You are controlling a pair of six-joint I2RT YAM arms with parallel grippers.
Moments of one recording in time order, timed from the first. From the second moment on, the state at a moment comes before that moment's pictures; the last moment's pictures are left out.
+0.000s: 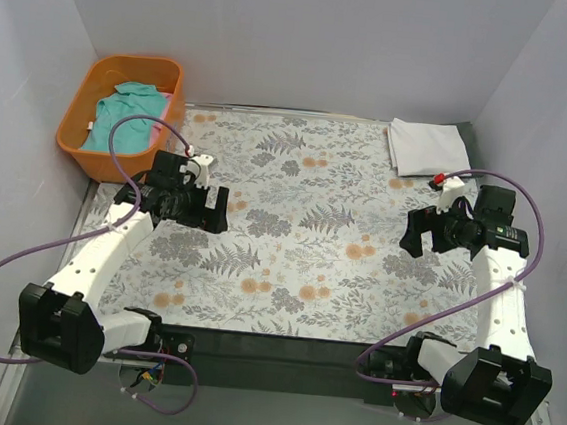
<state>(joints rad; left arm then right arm) -0.24 1.19 0.97 -0.72 0.27 -0.05 -0.19 1.08 0.96 -0.85 -0.55 -0.48</state>
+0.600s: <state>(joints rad) 0.05 1.78 2.01 -0.64 0.23 -0.16 -0.19 1.23 1.12 -0.78 -0.58 -0.41</state>
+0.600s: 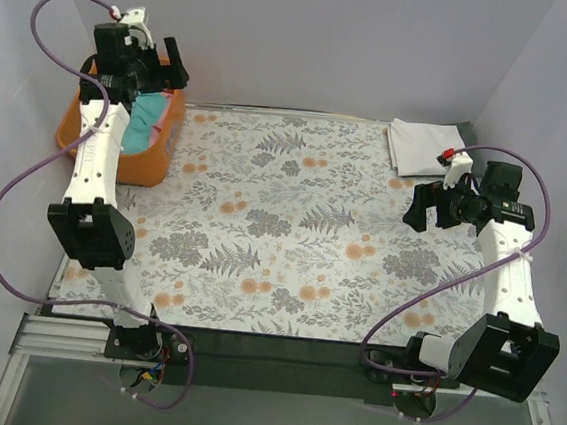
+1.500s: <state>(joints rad) 0.29 2.22 2.02 -0.57 0.42 -0.15 -0.19 1.33 1.17 -0.76 -0.58 -0.39</state>
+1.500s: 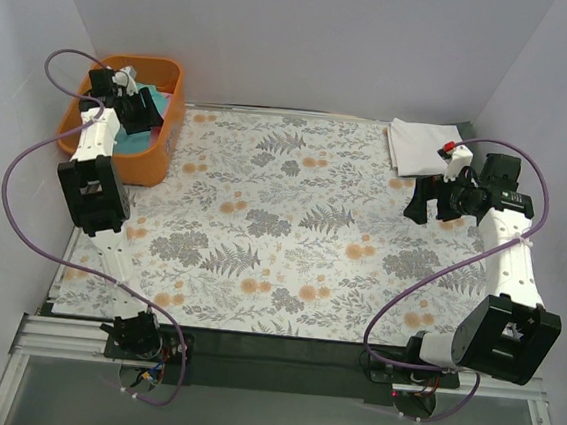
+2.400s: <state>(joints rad) 0.32 2.05 2.20 -0.22 0.38 -0.23 -0.19 1.34 1.19 -0.76 -0.60 -0.38</state>
